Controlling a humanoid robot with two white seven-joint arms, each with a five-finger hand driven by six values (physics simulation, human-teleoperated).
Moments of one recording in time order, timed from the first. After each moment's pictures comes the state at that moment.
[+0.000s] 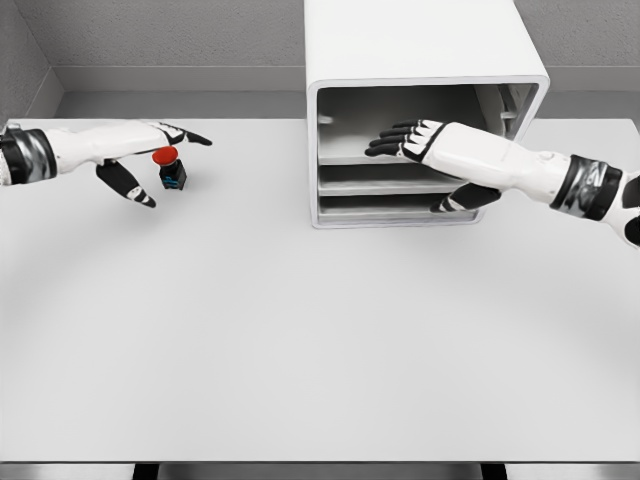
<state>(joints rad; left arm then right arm) -0.92 0.69 -0.86 -0.95 -0.11 -0.61 -0.52 -0.86 -0.85 1.00 -1.44 0.16 -0.61 0.11</state>
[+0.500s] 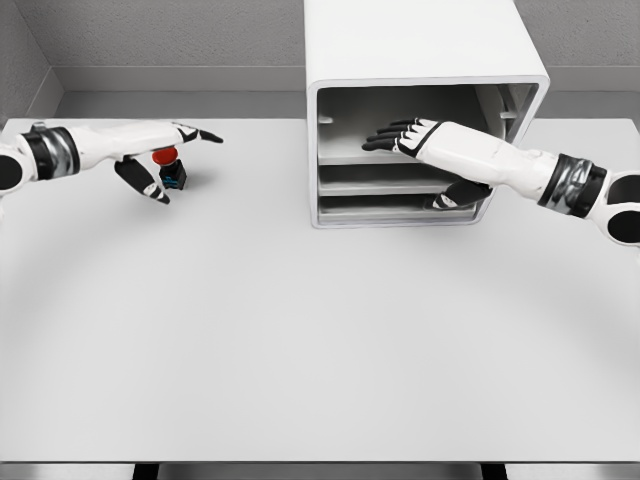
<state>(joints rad) -0.96 0.59 -0.85 -0.81 -0.16 -0.61 -0.52 -0.84 -0.79 0.98 -1.36 0.16 -0.61 0.12</state>
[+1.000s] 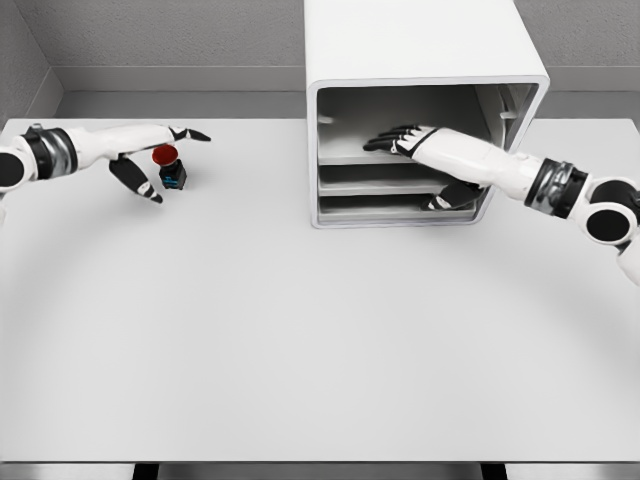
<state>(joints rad) -1.00 0.53 -0.86 -0.64 -0.17 -0.61 -0.52 -0.84 -0.71 0.98 -1.22 0.17 -0.61 0.13</state>
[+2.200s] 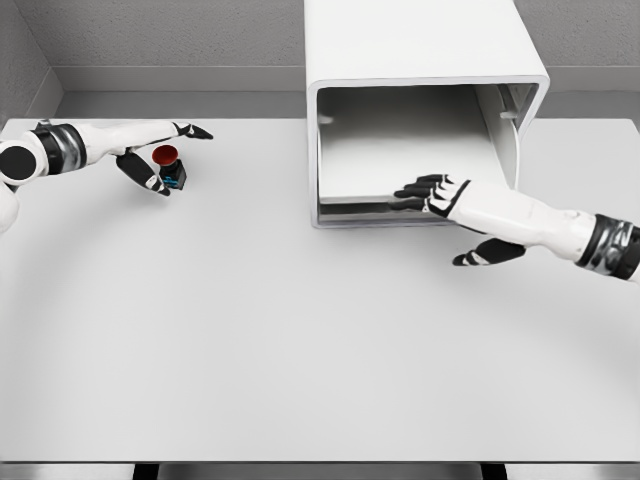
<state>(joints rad) -1.03 0.47 -0.85 -0.53 -0.19 -0.61 -0.52 -0.59 -0.96 0.83 -1.58 0.17 -0.61 0.13</state>
